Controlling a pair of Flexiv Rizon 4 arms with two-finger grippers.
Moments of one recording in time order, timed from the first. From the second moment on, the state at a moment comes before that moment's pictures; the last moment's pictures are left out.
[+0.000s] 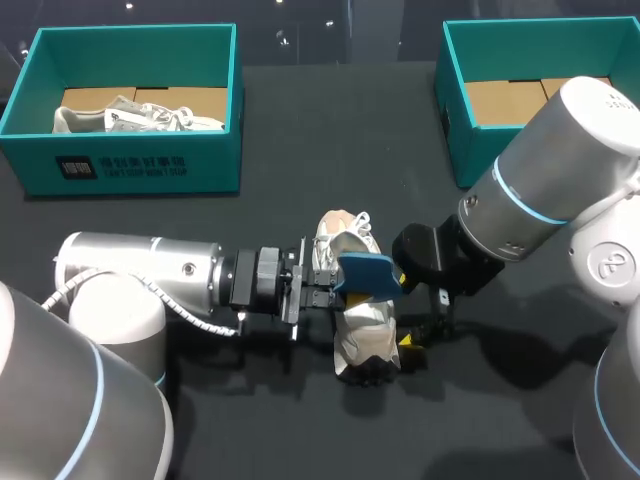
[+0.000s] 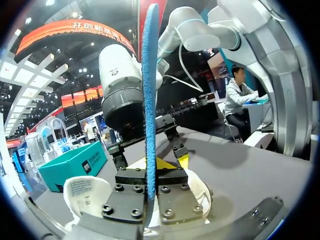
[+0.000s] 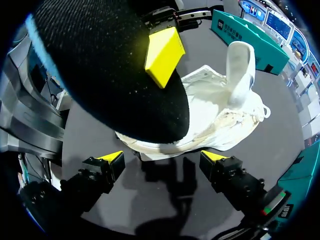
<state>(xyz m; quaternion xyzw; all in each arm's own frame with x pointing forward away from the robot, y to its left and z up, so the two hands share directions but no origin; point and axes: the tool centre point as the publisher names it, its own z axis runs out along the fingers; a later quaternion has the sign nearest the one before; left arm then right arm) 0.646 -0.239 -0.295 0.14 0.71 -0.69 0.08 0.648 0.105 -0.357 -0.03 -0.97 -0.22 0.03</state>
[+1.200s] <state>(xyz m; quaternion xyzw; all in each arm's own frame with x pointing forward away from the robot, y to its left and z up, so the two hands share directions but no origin) 0.679 -0.237 -0.334 0.08 0.74 -0.65 0.15 0.648 0.105 -0.357 -0.03 -0.97 -0.22 0.03</state>
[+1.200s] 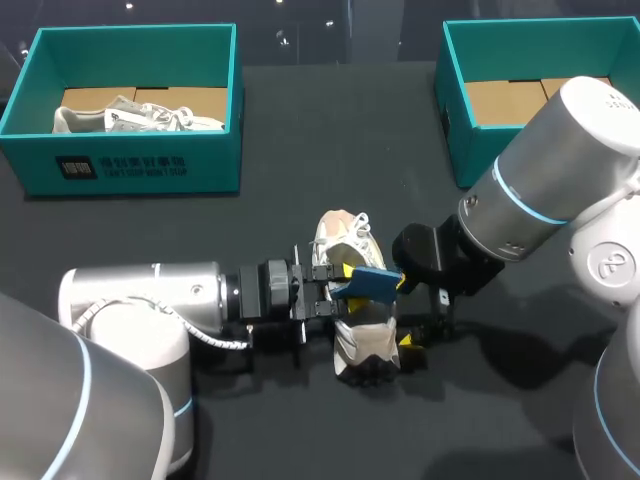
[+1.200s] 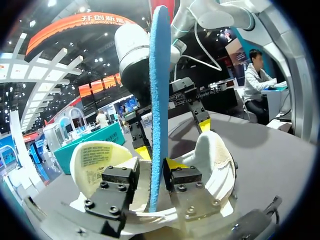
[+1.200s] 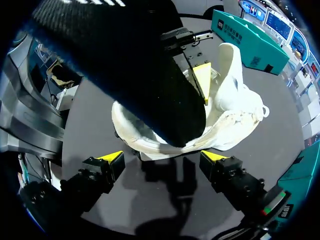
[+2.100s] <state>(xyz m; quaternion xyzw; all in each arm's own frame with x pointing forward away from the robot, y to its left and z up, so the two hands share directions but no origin) 0.666 -0.249 -0.319 0.15 0.74 -0.63 0.17 0.648 0.105 -0.357 -0.03 -0.97 -0.22 0.03</state>
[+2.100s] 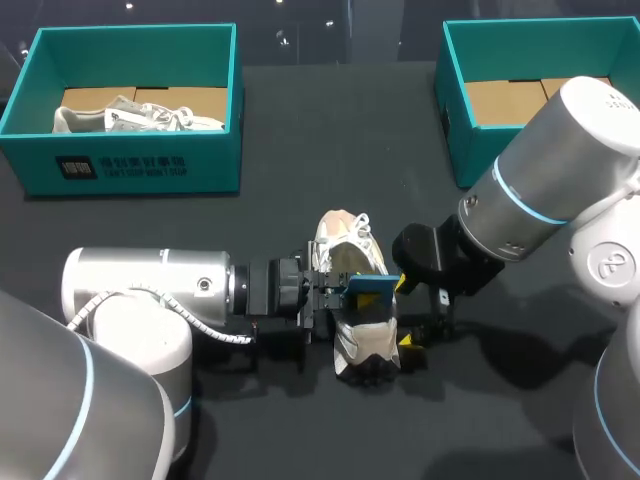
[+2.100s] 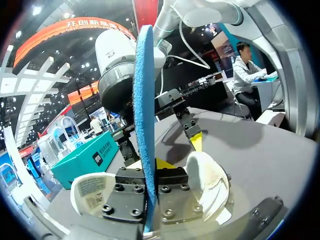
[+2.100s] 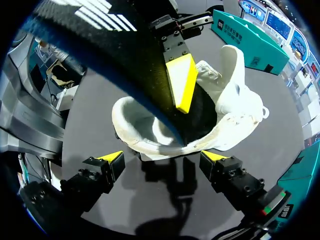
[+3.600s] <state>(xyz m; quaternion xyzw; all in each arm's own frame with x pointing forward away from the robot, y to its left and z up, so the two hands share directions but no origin) 0.657 -0.239 -0.324 0.21 0.76 -0.58 0.19 0.648 0.105 -0.357 -0.03 -0.97 -0.22 0.03</state>
